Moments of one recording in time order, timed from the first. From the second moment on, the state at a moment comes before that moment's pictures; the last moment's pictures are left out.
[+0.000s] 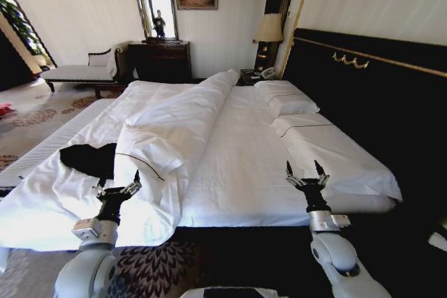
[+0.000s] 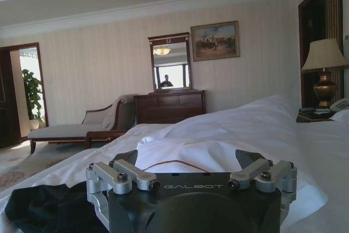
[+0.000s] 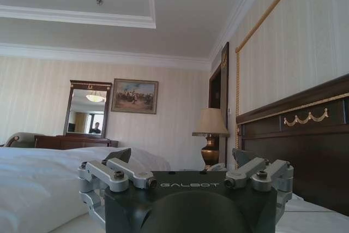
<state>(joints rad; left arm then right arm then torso) 1.67 -1.35 -0.79 -2.33 -0.26 0.15 -0.12 -1.54 1.13 0.63 2.02 0.33 0.32 0.15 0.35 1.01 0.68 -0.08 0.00</state>
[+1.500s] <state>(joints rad) 1.68 -1.35 -0.79 -2.33 -0.26 0.14 -0.12 -1.53 1.14 0.62 2.00 0.32 0.32 0.15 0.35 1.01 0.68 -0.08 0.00</state>
